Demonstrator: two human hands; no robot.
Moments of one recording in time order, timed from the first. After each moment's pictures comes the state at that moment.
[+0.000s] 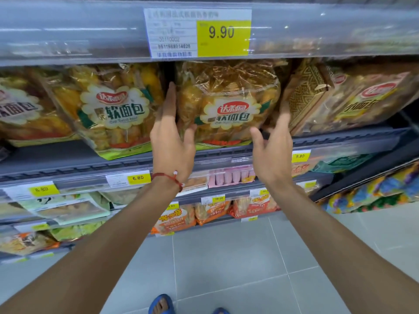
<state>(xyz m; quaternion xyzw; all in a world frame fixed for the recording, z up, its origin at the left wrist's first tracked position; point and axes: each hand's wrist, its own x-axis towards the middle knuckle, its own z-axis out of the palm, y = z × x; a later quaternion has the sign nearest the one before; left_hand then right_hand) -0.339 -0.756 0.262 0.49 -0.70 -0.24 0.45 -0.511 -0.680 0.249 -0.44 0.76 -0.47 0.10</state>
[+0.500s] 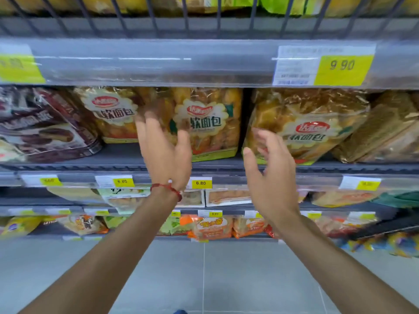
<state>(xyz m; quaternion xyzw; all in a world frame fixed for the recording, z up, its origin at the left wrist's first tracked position) -0.220 -0.763 0.299 0.60 -0.58 -0.13 0.53 -0.377 -0.690 0.276 -0.55 0.66 -0.49 0.14</state>
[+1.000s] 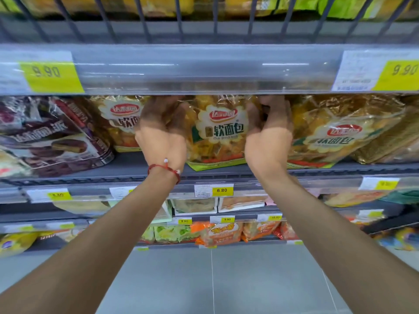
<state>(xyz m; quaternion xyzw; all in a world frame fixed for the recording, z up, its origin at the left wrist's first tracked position) -0.168 -0.828 0.302 0.51 -0.55 -0.26 0.61 -0.324 -0.780 0.295 -0.46 0.72 -0.52 0.07</state>
